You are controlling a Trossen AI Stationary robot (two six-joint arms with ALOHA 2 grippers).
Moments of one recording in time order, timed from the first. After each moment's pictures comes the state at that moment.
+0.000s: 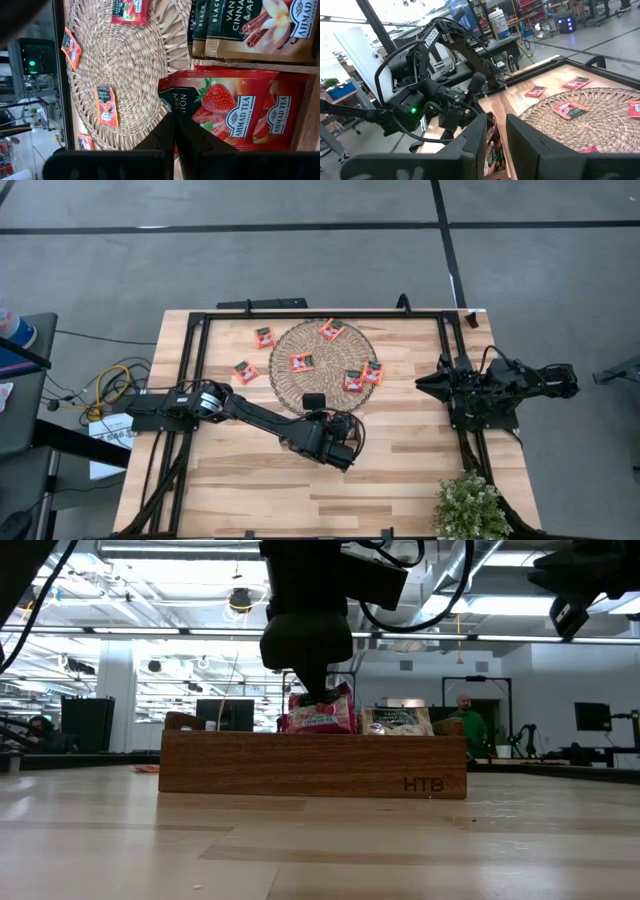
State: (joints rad) left arm -0.33 2.29 2.02 -1.34 -0.70 -0.37; right arm 0.19 0.05 0.33 -0.31 0.18 0.36
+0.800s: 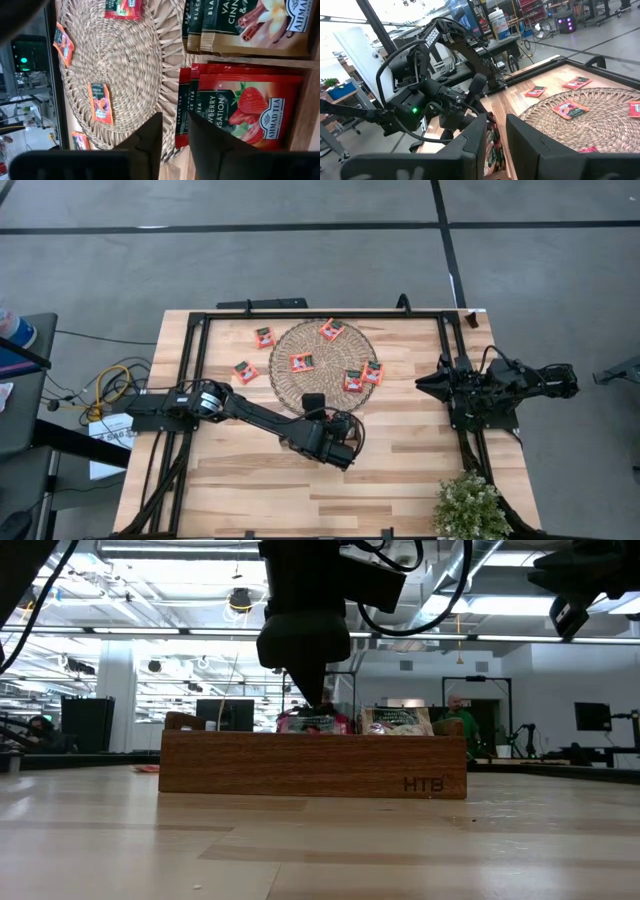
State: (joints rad) left arm -0.33 2.29 2.02 -1.35 -0.67 -0.38; right arm 0.19 0.05 0.33 -0.31 0.18 0.36
